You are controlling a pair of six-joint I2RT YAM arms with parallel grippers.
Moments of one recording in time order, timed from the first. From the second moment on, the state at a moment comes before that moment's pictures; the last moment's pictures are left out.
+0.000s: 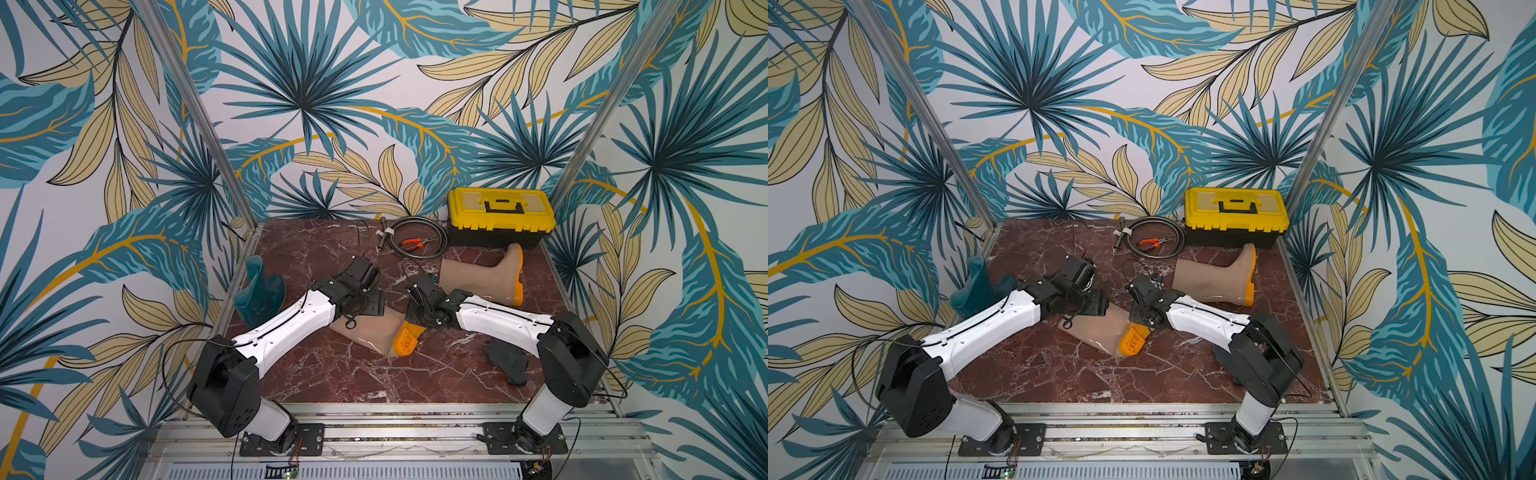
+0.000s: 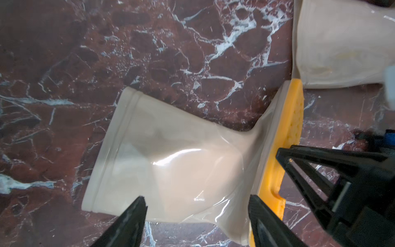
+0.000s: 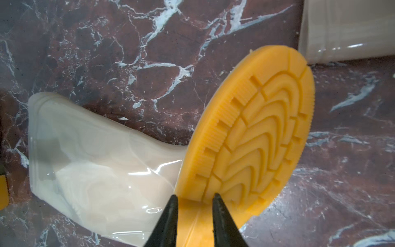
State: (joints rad) left arm -0.60 1.49 1.16 -0.70 -0.04 -0.52; right arm 0.73 1.70 1.14 -0.50 0.16 0.88
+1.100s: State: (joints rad) left arm -0.35 1.67 1.07 -0.54 0.25 -0.49; right arm 0.79 1.76 1.13 -0.58 0.16 0.94
